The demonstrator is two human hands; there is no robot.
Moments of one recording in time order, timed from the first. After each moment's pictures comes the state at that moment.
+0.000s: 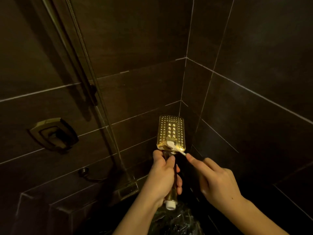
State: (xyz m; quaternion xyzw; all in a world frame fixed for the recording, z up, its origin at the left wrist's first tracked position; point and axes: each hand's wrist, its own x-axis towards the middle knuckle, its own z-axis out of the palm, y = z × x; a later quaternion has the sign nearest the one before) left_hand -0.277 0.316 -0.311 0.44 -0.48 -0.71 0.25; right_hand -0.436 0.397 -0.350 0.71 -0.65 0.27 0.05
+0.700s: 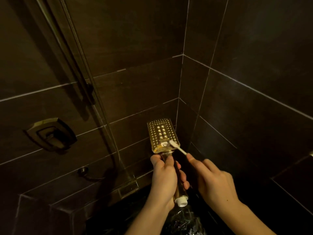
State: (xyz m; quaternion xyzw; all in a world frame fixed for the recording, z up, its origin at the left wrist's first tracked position) left_hand -0.293 0.336 -0.316 0.48 -0.35 -0.73 0.34; right_hand -0.425 0.407 -0.359 0.65 -0.72 0.24 0.03
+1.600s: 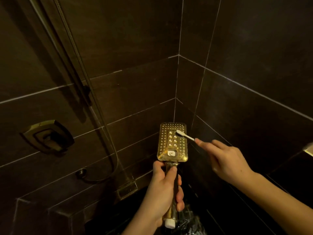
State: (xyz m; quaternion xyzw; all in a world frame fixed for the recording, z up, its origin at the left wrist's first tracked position) left_hand -0.265 0.352 -0.320 0.41 -0.42 -0.77 0.24; right_hand -0.488 0.392 -0.328 0.71 -0.68 0.19 0.06
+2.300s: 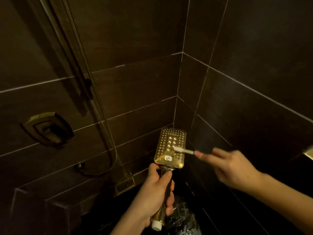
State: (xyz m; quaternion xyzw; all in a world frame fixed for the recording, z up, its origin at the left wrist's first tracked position) left_hand -0.246 0.350 -0.333 0.41 -0.42 -0.79 0.19; right_hand -0.505 0.408 -0.327 0.80 -0.59 0.11 0.02
